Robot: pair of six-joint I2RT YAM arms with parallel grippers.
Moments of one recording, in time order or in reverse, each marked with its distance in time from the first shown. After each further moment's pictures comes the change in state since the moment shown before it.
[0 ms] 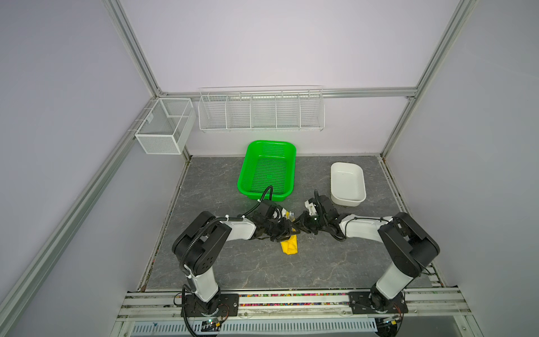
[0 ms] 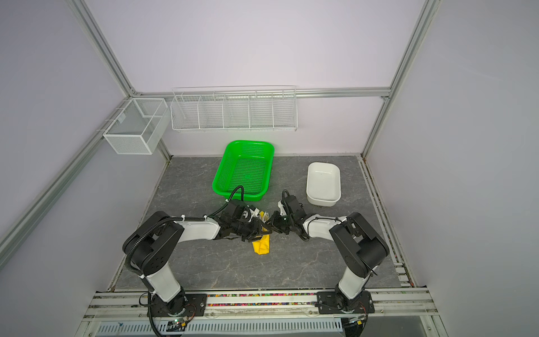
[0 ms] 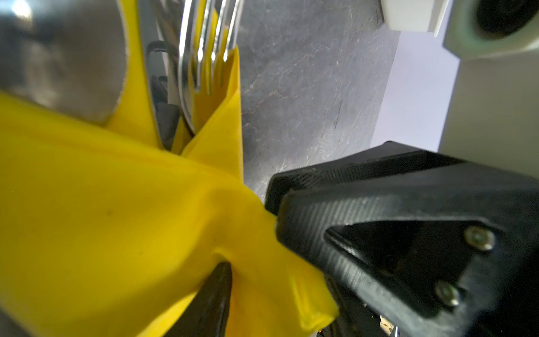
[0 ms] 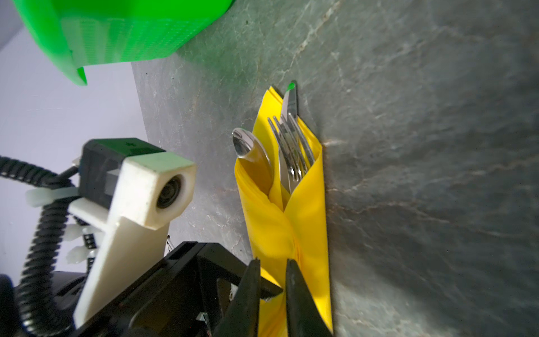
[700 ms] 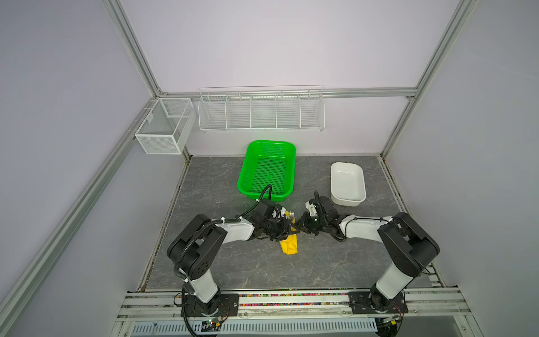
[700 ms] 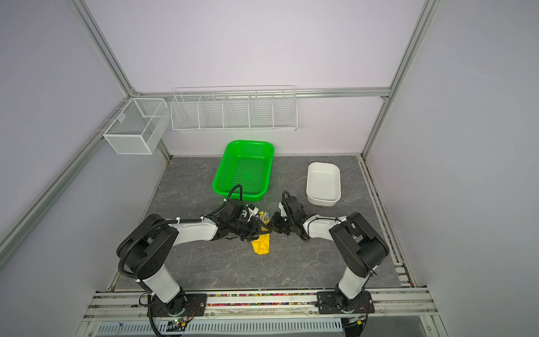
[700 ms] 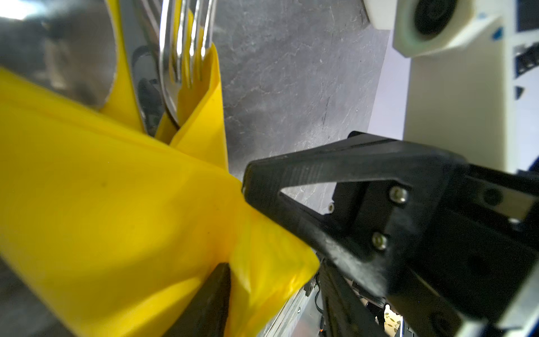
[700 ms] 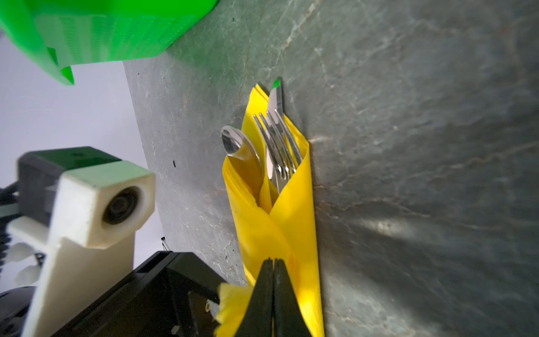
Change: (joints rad) left arm 0.000 -0.058 -0.014 -0.020 -0.005 0.015; right arm -0.002 0.000 -0.015 -0.005 0.010 -0.002
